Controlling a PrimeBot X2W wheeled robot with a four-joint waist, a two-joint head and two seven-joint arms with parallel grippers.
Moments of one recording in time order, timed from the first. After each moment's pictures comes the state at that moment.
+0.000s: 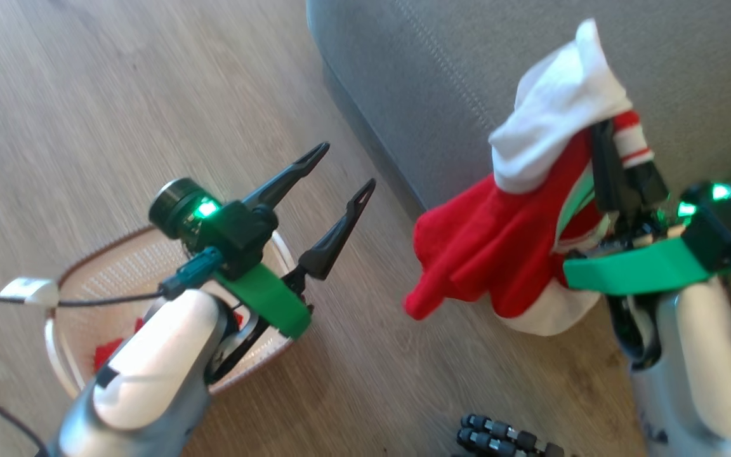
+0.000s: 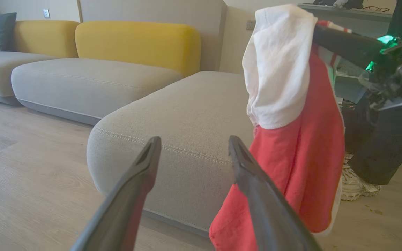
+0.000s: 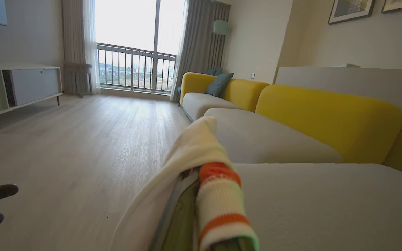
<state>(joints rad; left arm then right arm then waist) -0.52 0.27 -0.64 0.15 -0.37 -0.13 -0.26 -0.29 -0.06 0.07 -0.03 0.11 0.13 -0.26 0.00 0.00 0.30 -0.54</state>
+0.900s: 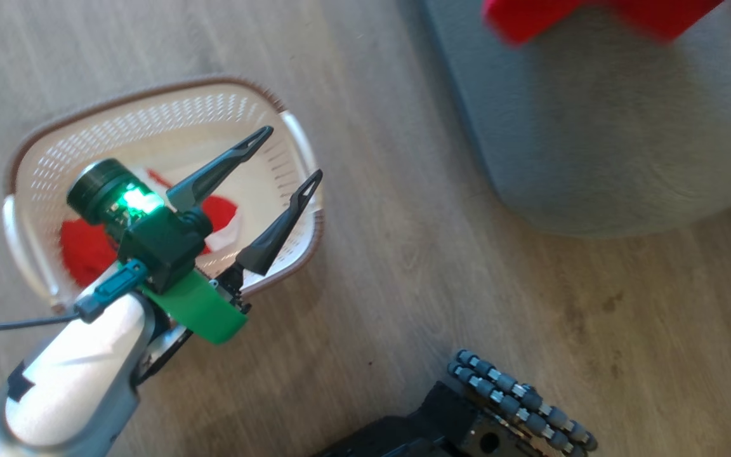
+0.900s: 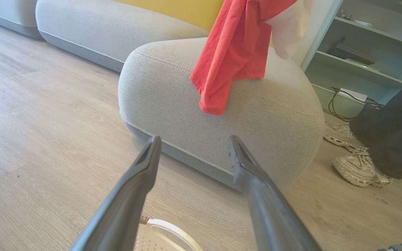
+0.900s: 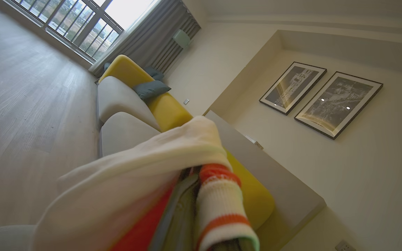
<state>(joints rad) -0.50 0.48 -0.62 -0.04 -0.36 -0.13 -0.26 -1.18 -0.43 -0.21 0.26 -0.15 0.13 -0.04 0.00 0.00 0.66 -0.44</state>
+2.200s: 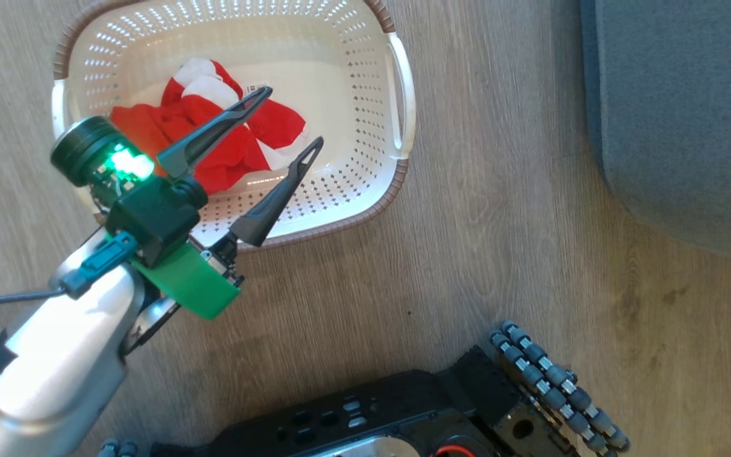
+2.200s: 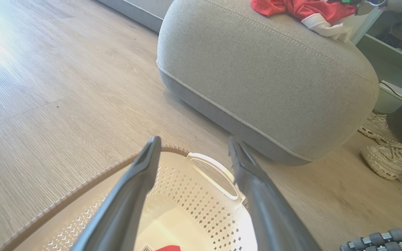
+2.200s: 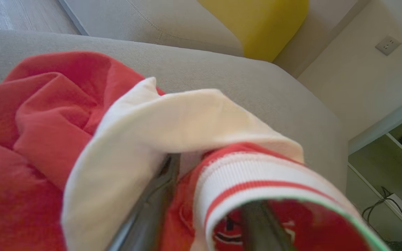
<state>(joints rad) -0.60 0.51 -0.65 -0.05 -0.37 -0.13 -0.26 -1.01 -0.37 -0.82 0.66 -0.21 0.13 -0.04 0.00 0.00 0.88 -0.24</state>
